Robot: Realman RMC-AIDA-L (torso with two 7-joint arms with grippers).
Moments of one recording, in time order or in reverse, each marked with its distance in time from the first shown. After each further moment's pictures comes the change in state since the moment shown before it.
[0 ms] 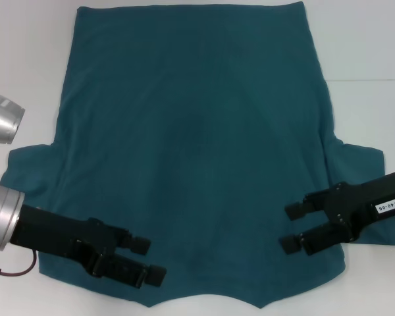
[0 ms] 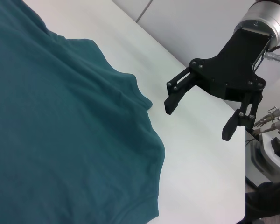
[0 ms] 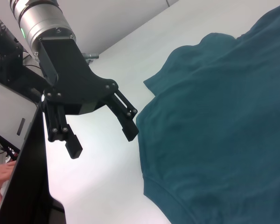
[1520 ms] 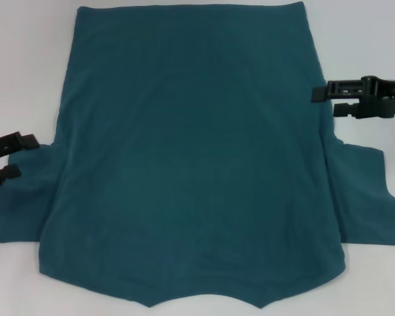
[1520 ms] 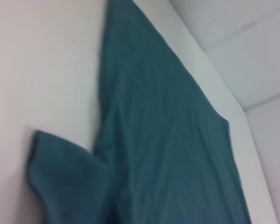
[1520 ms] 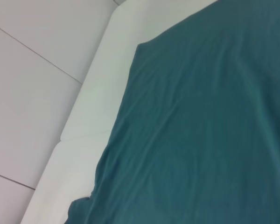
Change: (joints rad) left arm 0.081 0.058 -0.503 -0.119 0.012 -0.418 -0.493; right arm 0.134 -0.158 0.250 0.301 0.025 0.378 0.508
